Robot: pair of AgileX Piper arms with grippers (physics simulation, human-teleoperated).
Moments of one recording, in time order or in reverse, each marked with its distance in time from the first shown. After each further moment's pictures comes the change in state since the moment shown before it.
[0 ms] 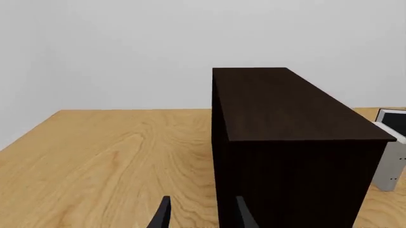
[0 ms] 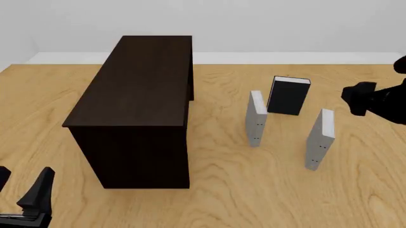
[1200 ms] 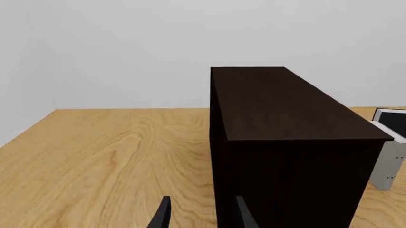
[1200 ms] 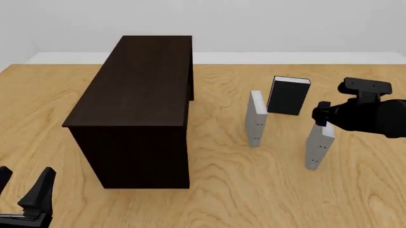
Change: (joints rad) left arm -0.009 0.003 0.000 0.001 -0.004; right arm -0.024 0.448 0.005 -0.201 0.033
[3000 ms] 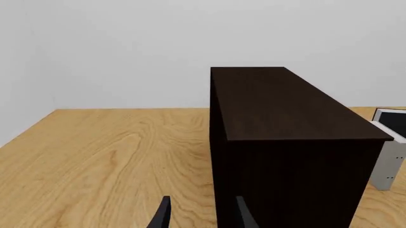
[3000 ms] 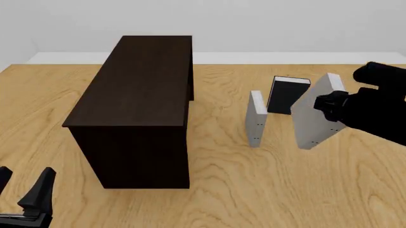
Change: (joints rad) left arm 0.000 -0.001 0.000 0.001 0.000; right arm 0.193 -0.351 0.062 0.061 0.159
